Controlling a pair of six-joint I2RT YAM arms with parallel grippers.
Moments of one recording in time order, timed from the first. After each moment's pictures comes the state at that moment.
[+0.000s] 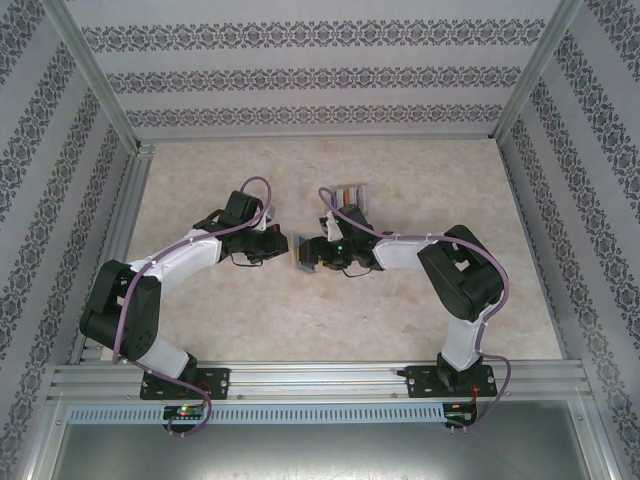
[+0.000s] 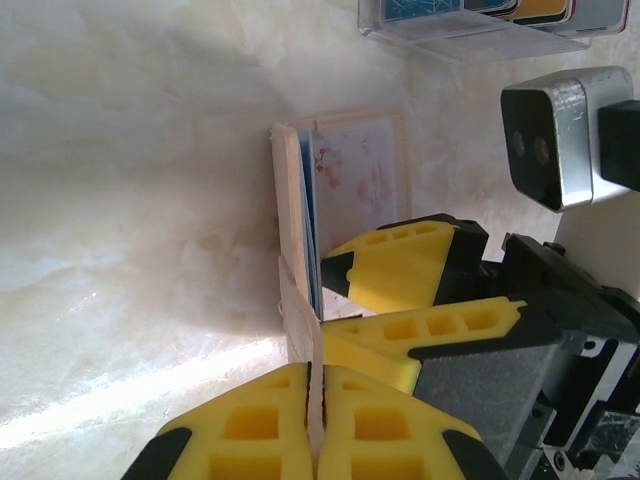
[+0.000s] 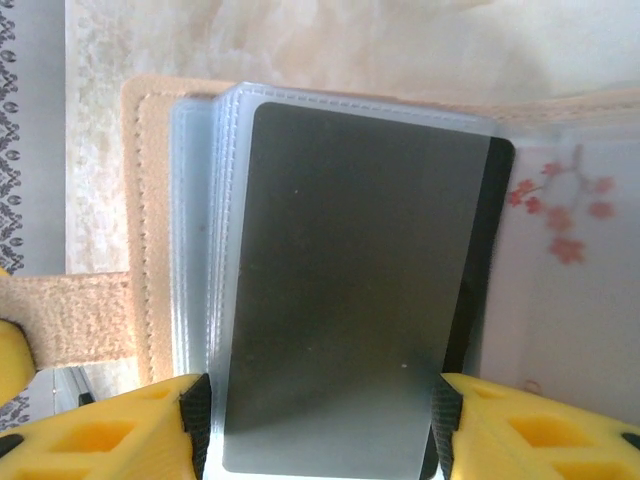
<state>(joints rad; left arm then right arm) -0.38 1.54 0.94 -0.36 0.47 -0.66 0.60 1.85 0.93 0.11 -0.57 0.75</state>
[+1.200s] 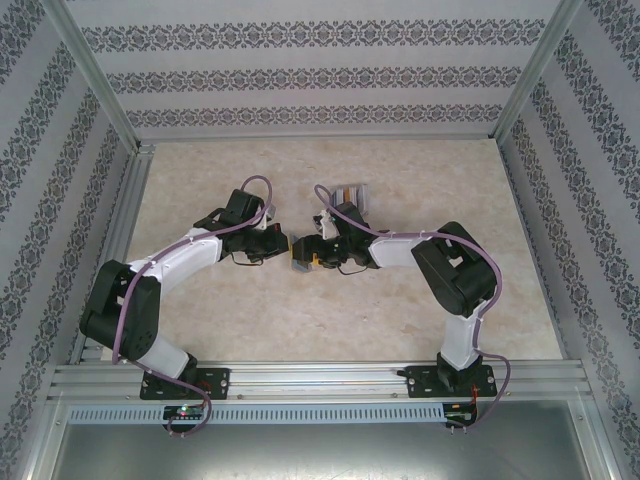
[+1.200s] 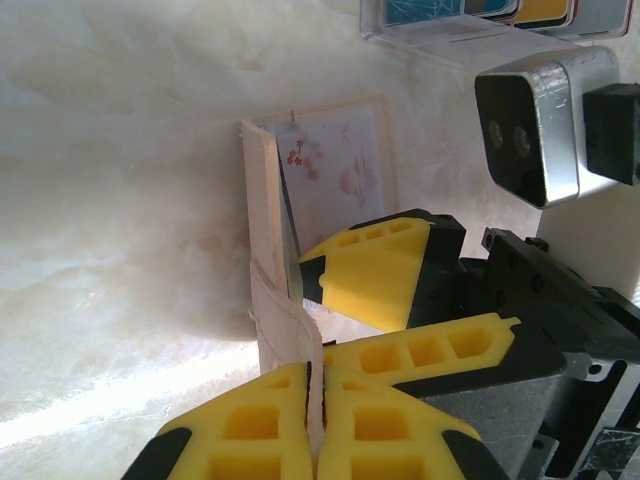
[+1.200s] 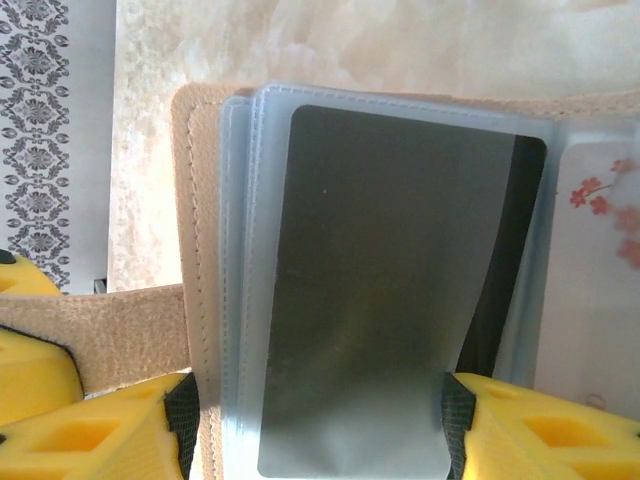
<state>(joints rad) -0.39 1.54 0.96 -0.39 0.45 -0.67 0.61 1.90 0.96 0.18 -0.65 0.77</state>
